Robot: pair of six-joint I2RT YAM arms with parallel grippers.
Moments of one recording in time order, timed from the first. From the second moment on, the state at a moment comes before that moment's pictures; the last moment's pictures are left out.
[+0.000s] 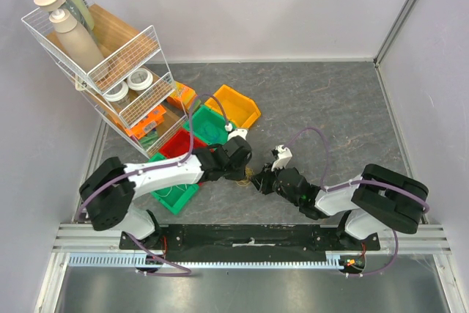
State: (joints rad) left arm -0.99 1.54 0.93 -0.39 -0.21 -0.73; right arm 1.01 1.47 0.24 0.86 0.24 0.69
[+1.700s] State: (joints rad) left arm -0.99 0.36 1.39 -1.00 -0.25 -0.71; right arm 0.99 1.17 0.11 0.68 0.53 0.87
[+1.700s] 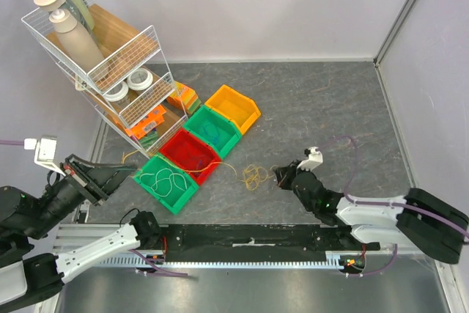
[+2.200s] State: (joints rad) left arm -0.99 0.33 1.48 -1.24 -0.37 -0.67; right arm 0.46 1.02 0.39 -0.04 0.56 0.84
